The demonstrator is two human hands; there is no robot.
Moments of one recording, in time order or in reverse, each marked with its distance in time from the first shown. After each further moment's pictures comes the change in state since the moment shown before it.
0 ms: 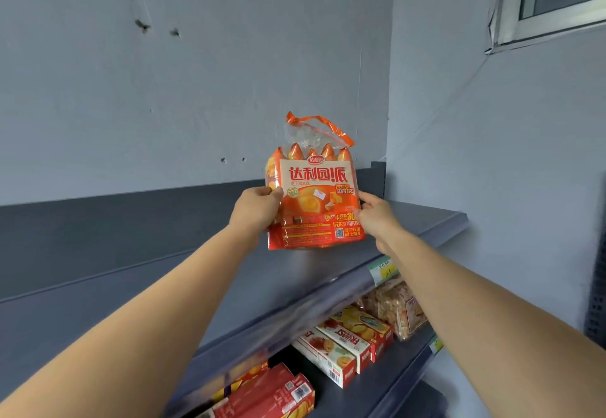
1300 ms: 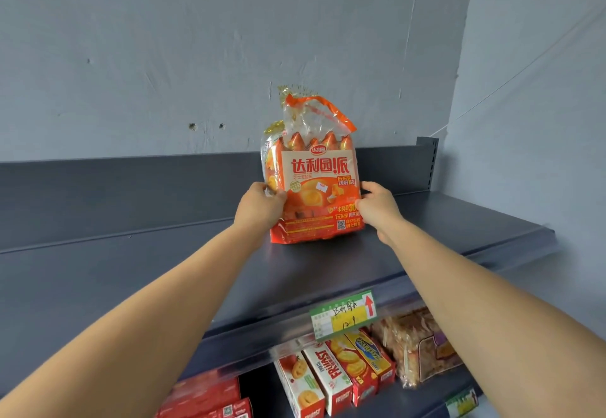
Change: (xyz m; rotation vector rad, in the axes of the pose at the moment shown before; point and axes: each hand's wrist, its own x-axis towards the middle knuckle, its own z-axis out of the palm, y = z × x) left_hand 0.114 -0.036 0.162 0.252 0.297 -0.141; right_hand 0.219 0.107 -0.037 -0.116 -0.233 0.019
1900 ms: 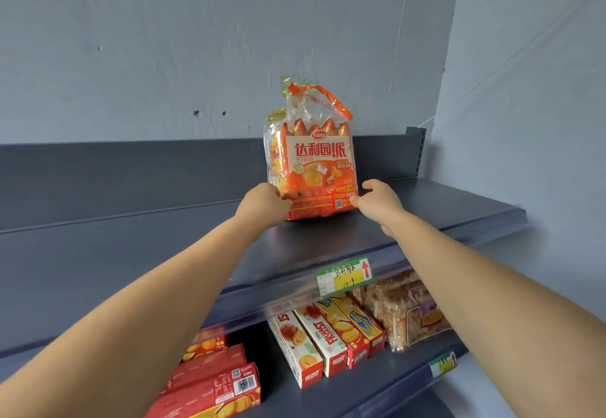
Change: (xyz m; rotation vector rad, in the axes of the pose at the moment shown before) left_hand -0.041 -0.009 -0.022 0.385 -0.156 0.118; right_hand -0.062 -0.010 -0.013 -0.276 0.027 0.013
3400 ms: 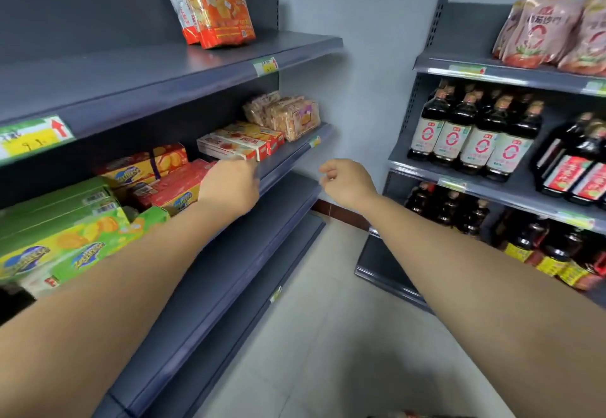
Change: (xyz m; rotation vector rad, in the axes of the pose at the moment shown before) left_hand -0.362 -0.203 -0.071 0.352 -0.266 0.764; right_hand -0.531 0.013 0.075 -0.355 0.184 0.296
